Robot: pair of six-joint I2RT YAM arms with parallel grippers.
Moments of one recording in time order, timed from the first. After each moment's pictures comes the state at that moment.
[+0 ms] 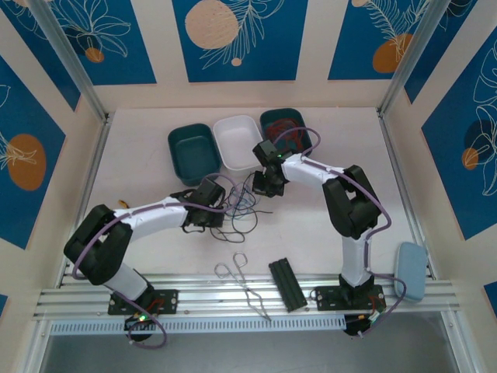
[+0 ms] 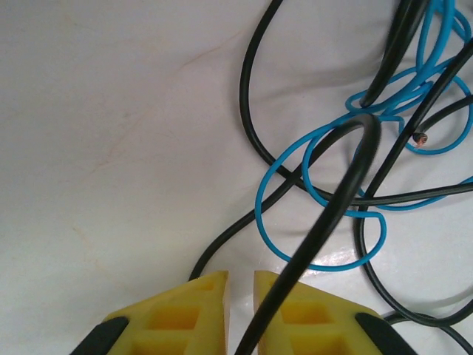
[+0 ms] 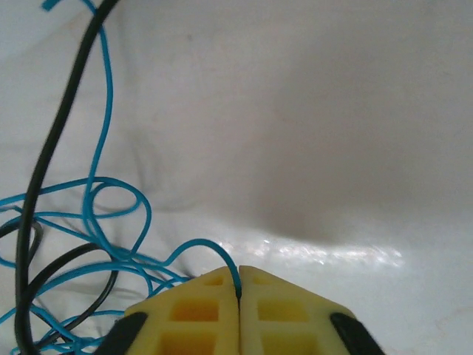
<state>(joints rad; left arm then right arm) -0.69 1.54 0.81 -0.42 -0.02 -0.55 0.57 1.95 1.37 -0.70 -0.12 0.74</state>
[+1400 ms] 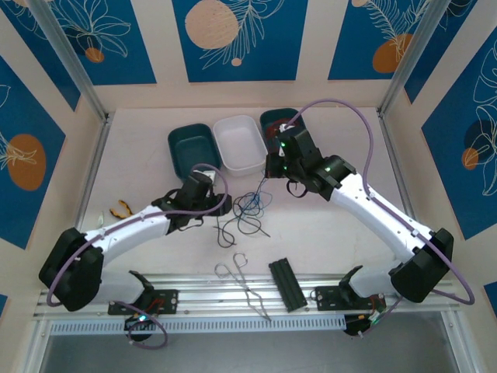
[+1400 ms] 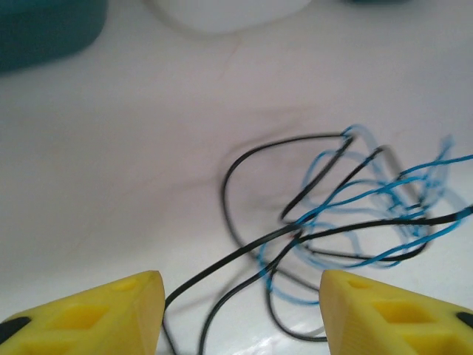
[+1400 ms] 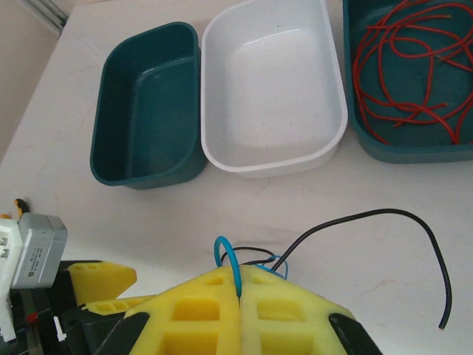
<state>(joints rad) -0.67 1.32 0.75 -0.18 0.03 -0.56 0.68 1.34 1.31 -0.67 0.11 0.53</state>
